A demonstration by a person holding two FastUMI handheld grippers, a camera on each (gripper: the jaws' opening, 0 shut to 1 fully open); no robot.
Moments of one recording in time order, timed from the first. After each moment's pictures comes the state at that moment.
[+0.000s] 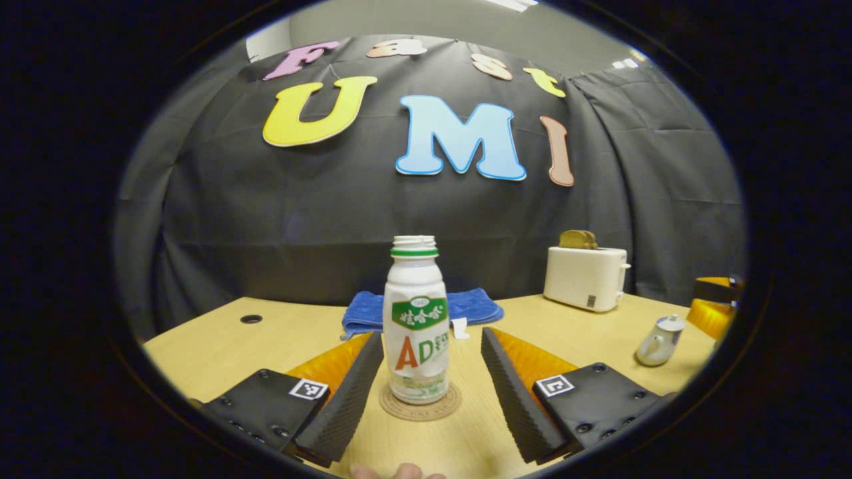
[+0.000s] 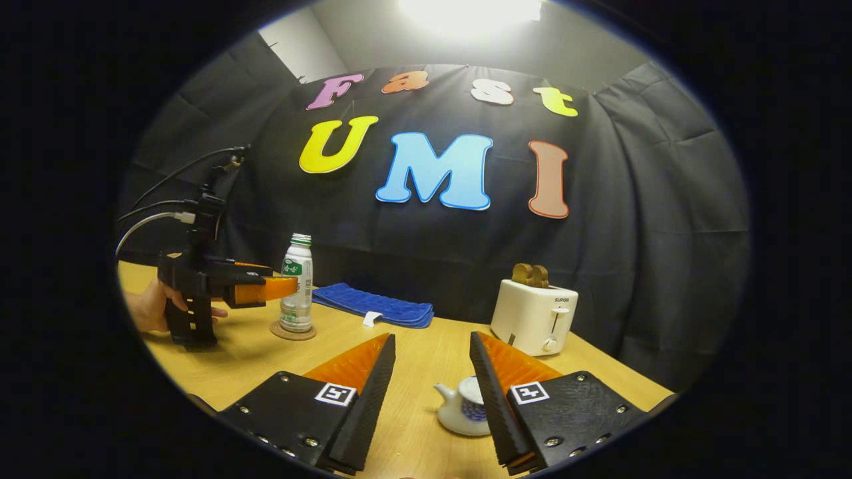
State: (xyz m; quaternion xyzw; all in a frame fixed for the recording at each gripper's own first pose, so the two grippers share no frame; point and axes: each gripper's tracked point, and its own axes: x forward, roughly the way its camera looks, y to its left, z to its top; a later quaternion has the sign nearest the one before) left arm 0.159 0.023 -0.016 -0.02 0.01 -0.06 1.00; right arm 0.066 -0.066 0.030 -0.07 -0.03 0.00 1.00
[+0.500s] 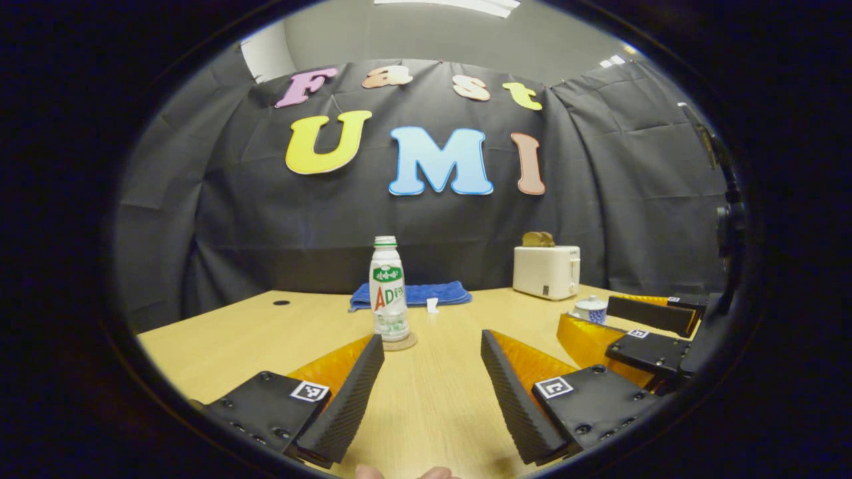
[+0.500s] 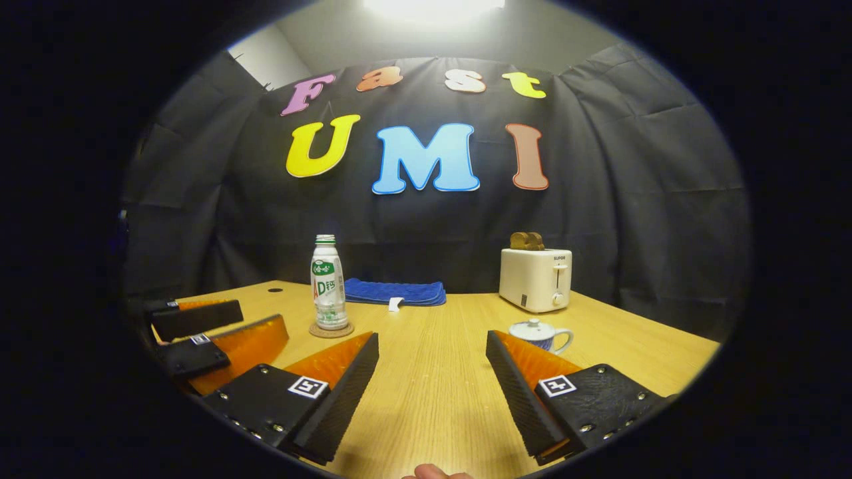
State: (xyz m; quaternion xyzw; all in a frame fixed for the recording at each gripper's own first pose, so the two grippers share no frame) left arm -0.004 -0.026 -0.027 0.01 -0.01 -0.02 1.00; right arm 0.013 -0.004 -0.003 0.00 0.01 -0.06 1.00
